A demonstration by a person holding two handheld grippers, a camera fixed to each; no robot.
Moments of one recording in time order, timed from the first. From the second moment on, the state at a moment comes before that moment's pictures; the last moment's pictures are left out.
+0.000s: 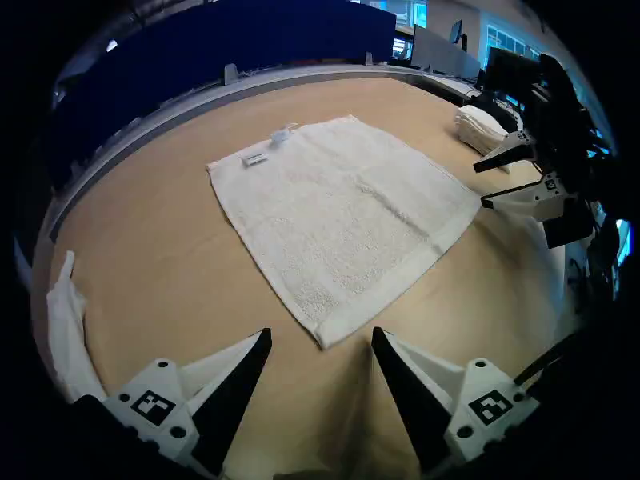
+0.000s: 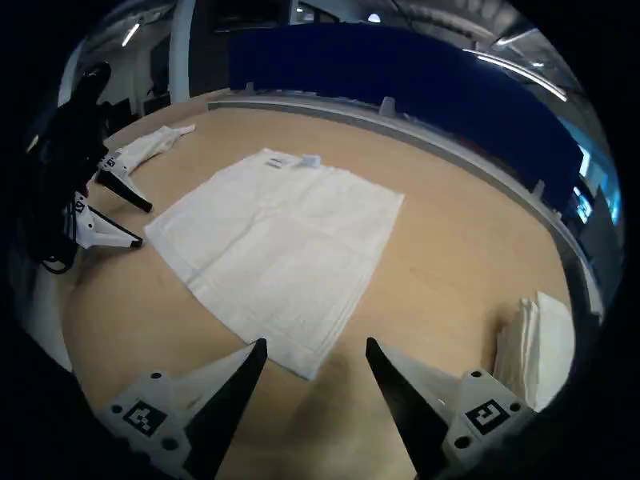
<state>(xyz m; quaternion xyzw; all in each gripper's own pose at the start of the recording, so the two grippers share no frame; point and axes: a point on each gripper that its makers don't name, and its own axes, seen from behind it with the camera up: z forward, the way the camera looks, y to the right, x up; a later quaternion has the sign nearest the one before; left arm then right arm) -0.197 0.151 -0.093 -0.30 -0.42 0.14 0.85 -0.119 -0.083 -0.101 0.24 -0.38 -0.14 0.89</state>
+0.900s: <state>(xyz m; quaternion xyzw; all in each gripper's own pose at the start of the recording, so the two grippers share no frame) -0.201 0.155 -0.095 -0.28 -0.43 0.14 0.85 -0.135 -0.087 -0.114 0.25 -0.40 -0.12 0.87</state>
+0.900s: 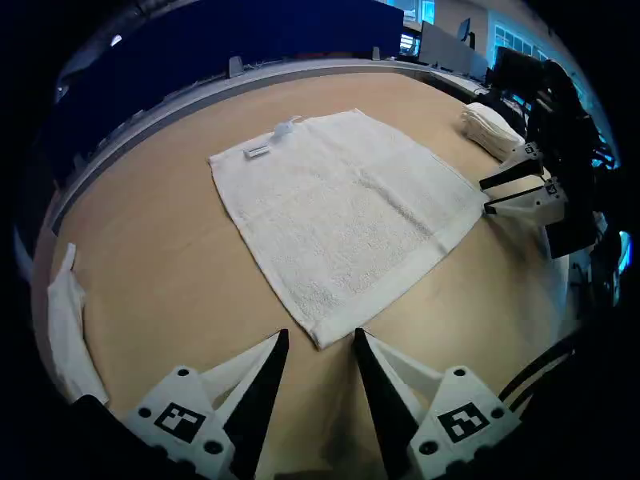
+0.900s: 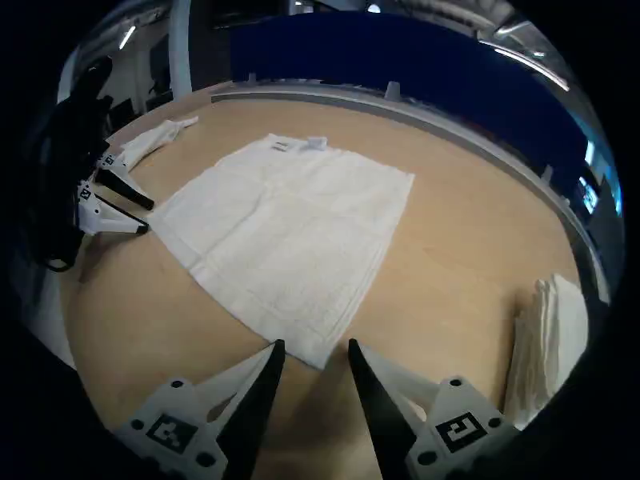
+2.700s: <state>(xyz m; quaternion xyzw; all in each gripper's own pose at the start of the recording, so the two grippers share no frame) -0.186 0.155 -0.099 -0.25 -0.44 0.09 0.86 -0.112 -0.092 -0.107 0.26 -0.39 -0.10 0.88</state>
